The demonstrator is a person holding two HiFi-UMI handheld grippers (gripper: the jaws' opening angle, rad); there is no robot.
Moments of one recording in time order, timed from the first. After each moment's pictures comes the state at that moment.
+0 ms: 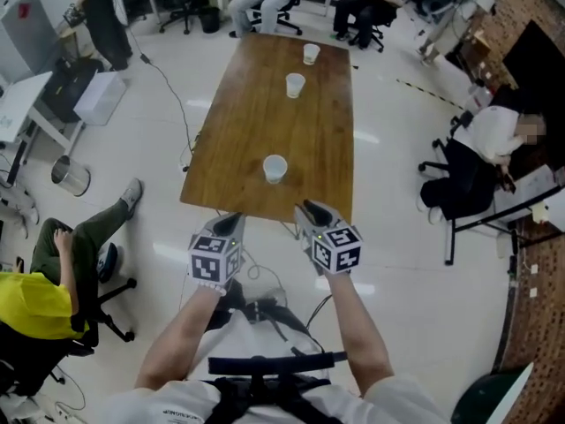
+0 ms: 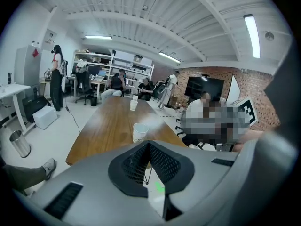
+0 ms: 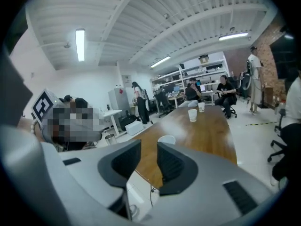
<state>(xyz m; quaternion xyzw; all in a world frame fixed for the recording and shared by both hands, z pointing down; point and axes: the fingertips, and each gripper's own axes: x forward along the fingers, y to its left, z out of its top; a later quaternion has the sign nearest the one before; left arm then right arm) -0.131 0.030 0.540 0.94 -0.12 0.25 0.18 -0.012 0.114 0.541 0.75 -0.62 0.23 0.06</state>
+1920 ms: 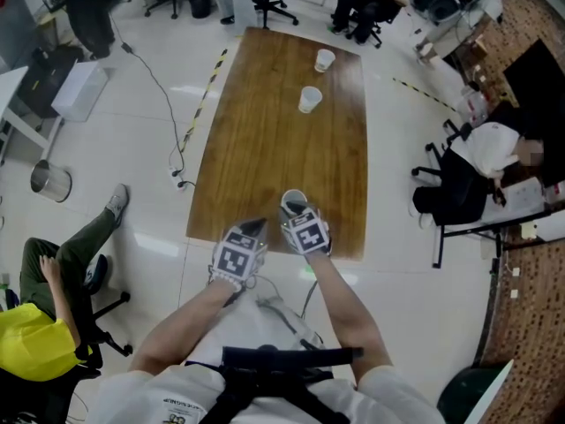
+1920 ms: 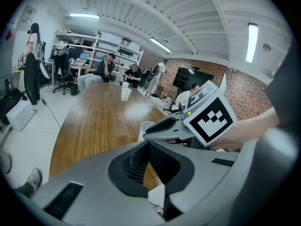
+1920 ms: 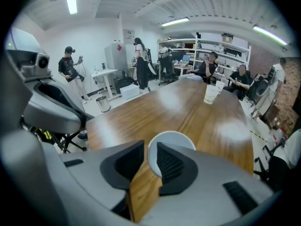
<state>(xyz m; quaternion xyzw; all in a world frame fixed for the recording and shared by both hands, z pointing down) -0.043 -0.047 0.613 0.93 0.01 0.32 0.20 0.030 -0.050 0.671 0.69 -0.58 0.33 0.28</state>
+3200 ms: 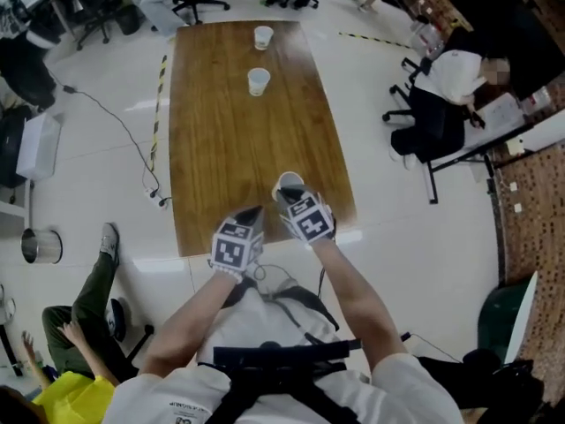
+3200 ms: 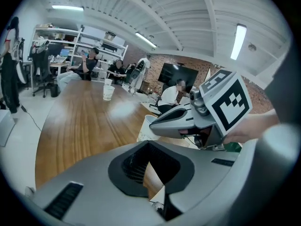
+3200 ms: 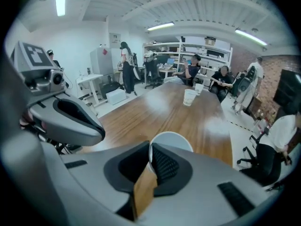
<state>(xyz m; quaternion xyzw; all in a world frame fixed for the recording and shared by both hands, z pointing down) -0.005 -0.034 0.613 0.92 0.11 0.33 0.17 0.058 -0.016 0.637 0.75 -0.51 0.34 0.26</state>
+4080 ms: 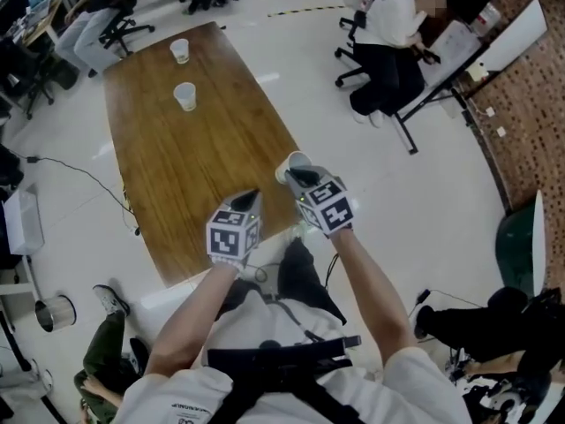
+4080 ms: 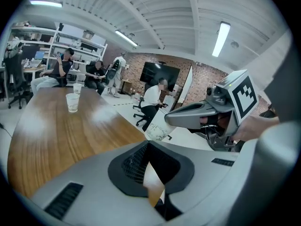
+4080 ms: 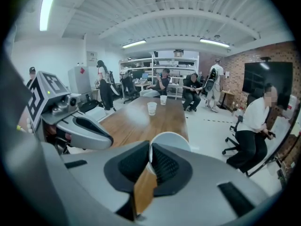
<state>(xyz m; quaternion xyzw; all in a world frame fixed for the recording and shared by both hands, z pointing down) 0.079 0.067 0.561 0.92 0.21 0.30 0.14 0.130 0.119 0.540 0.84 -0.42 0.29 0.16</state>
